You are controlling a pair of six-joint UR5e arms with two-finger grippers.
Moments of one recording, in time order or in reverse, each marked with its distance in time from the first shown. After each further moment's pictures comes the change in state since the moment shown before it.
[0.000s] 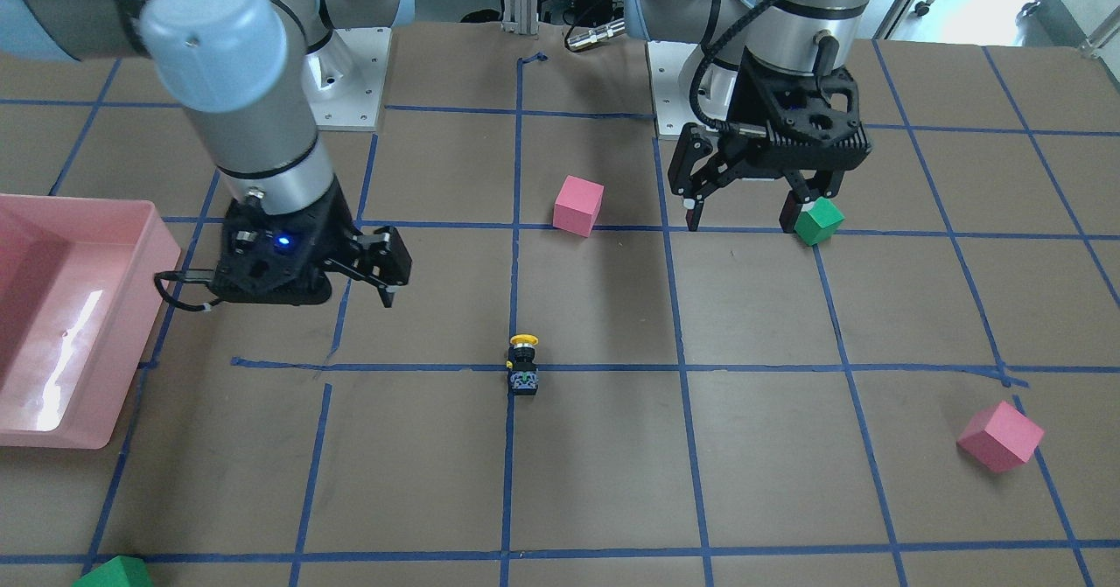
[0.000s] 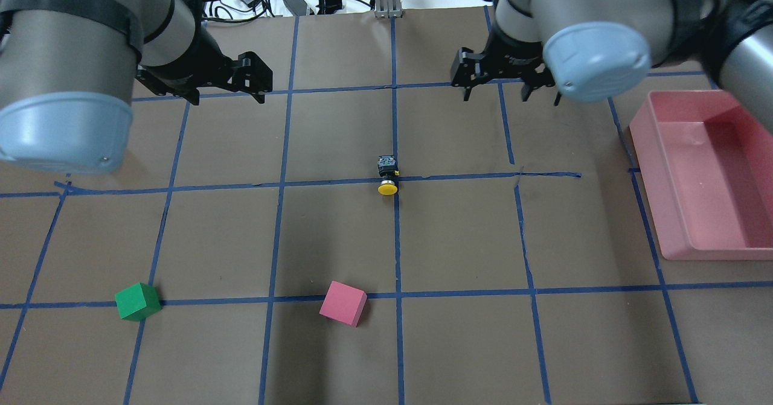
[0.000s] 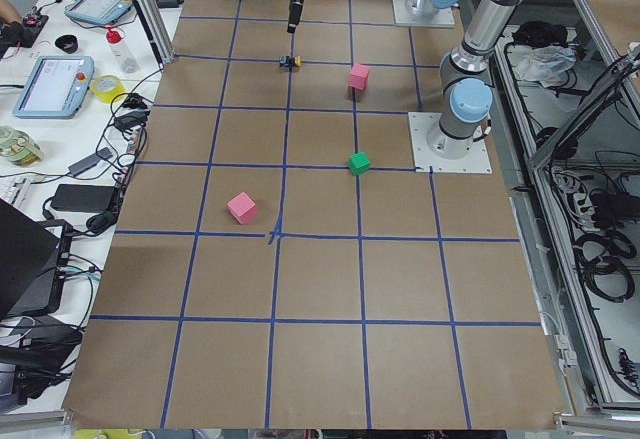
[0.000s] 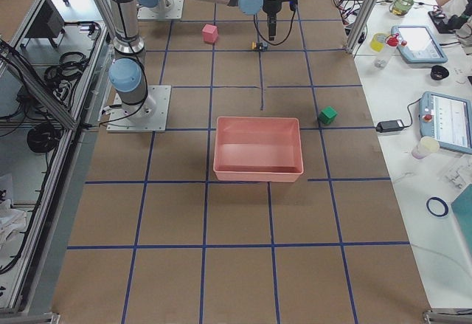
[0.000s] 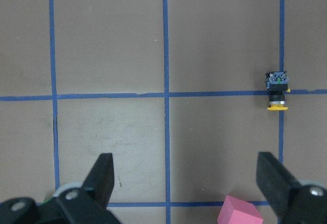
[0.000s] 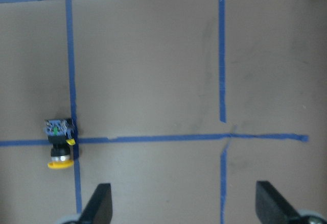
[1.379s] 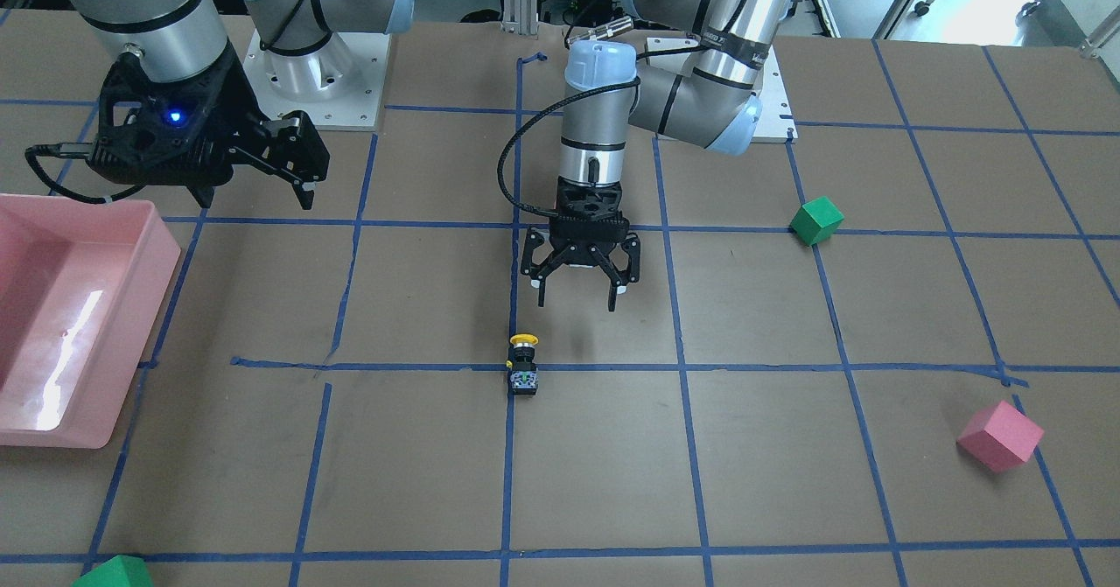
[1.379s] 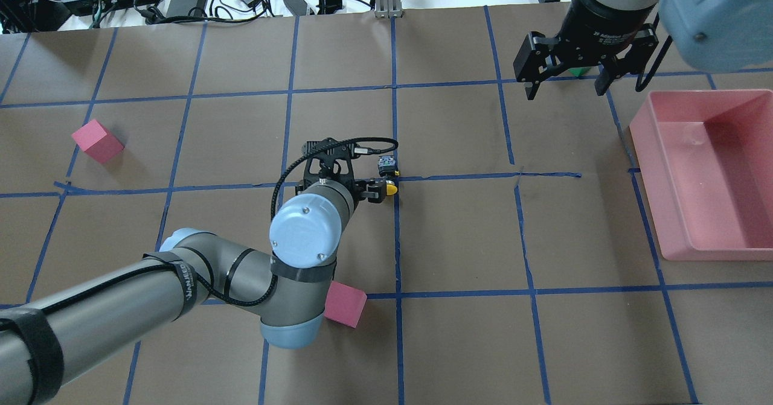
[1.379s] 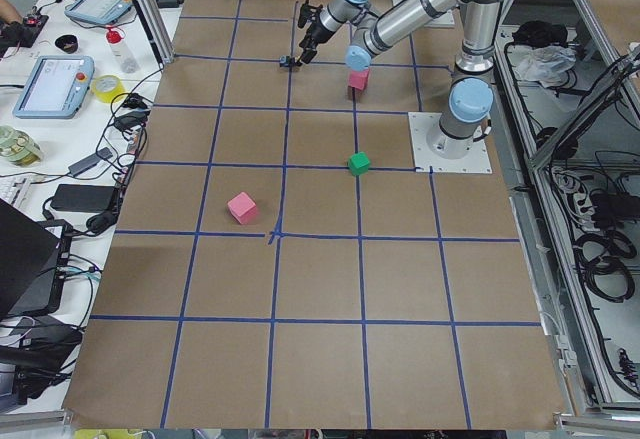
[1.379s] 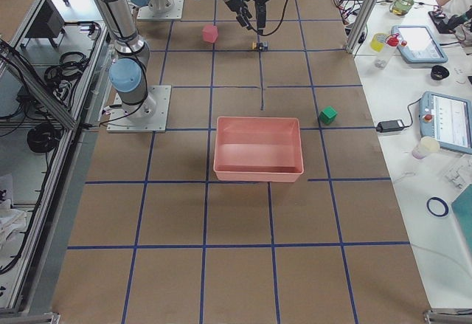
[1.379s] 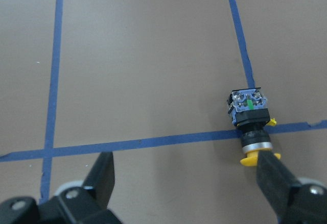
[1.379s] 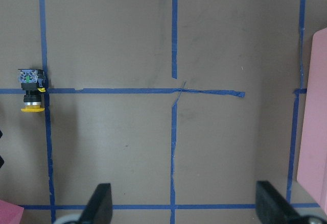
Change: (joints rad) left arm -0.334 -0.365 -0.506 1.196 0.165 -0.234; right arm -0.062 -0.128 -0.023 0.196 -0.043 -0.100
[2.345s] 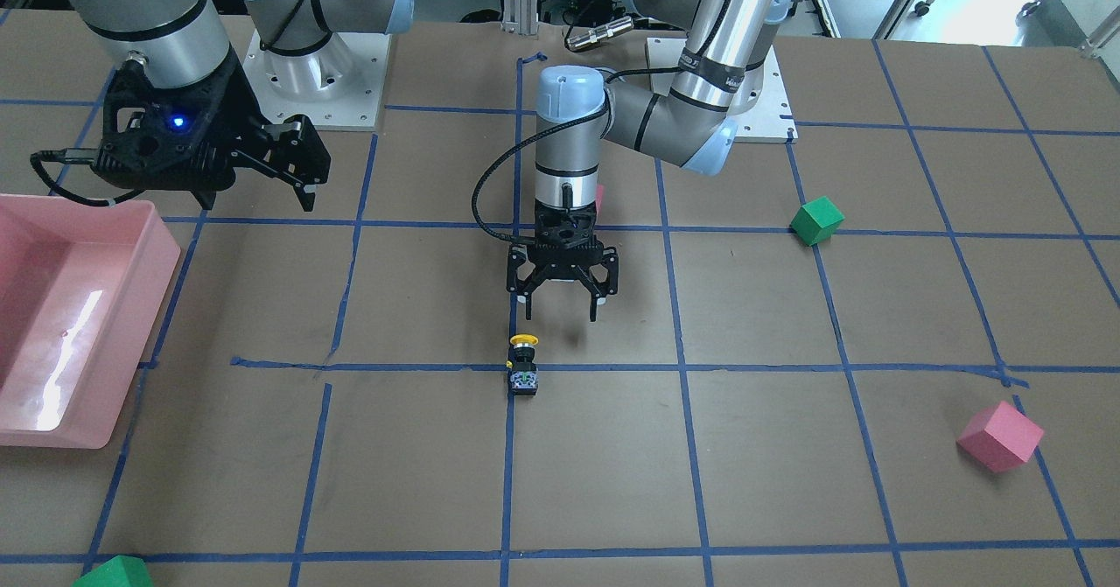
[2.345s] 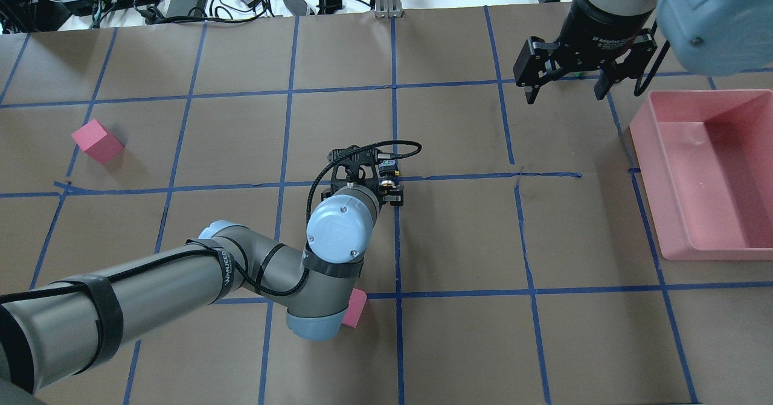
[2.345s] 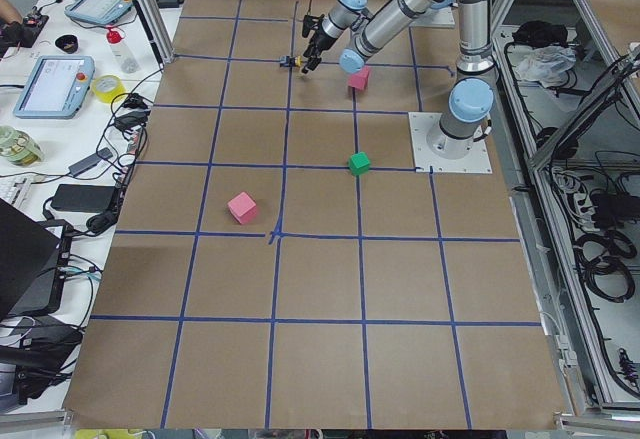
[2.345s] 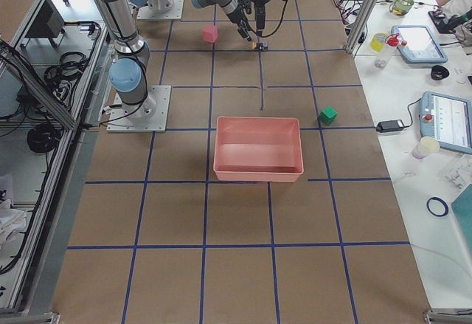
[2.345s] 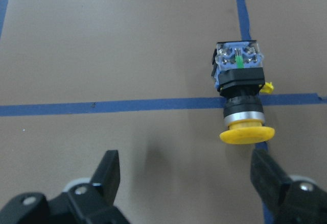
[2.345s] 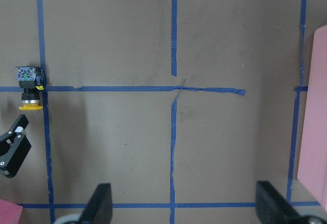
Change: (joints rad) left arm -0.036 -0.091 0.067 0.009 -0.034 -0.096; right arm 0.000 0.000 0.007 0.000 -0.001 0.000
